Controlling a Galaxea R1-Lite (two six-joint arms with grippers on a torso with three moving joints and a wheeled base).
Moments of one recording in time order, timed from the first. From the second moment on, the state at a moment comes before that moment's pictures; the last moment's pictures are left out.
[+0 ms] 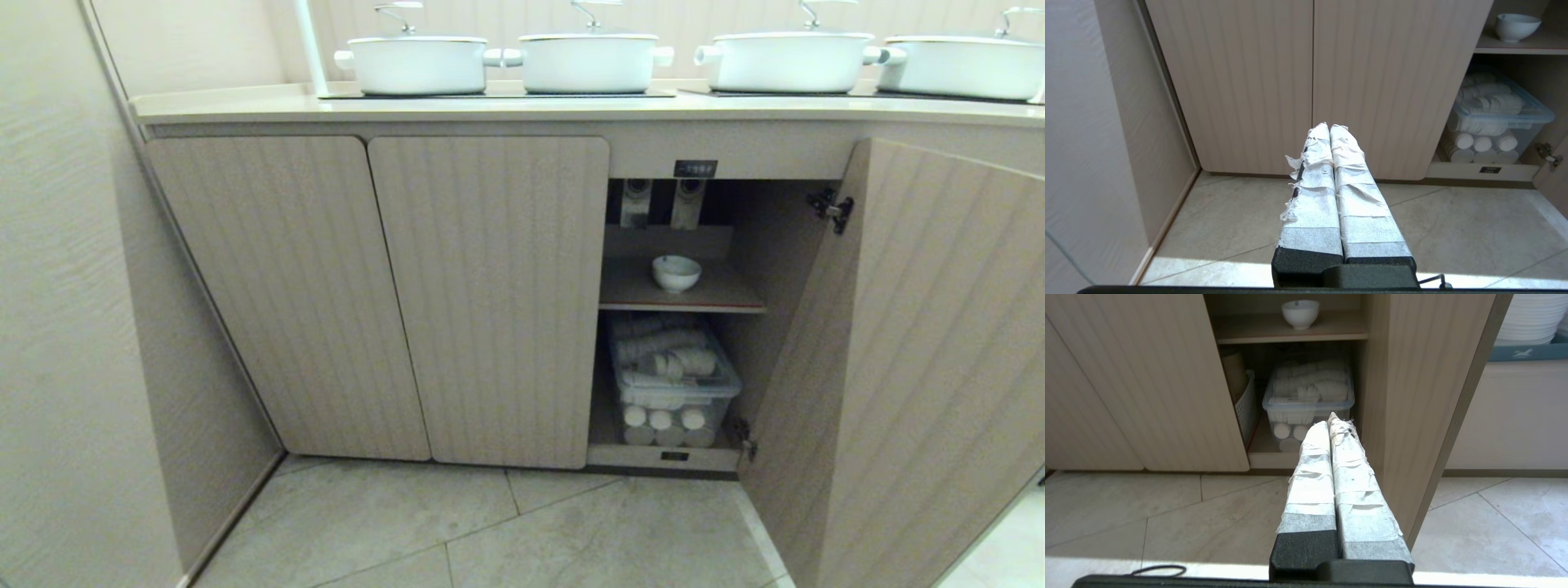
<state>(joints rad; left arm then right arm) 0.00 0.00 0.00 0.00 -0.01 -0.02 0.01 0.00 0.00 0.00 -0.03 0.05</state>
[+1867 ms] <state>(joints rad) 0.00 0.00 0.00 0.00 -0.01 -0.02 0.01 0.00 0.00 0.00 -0.03 0.05</state>
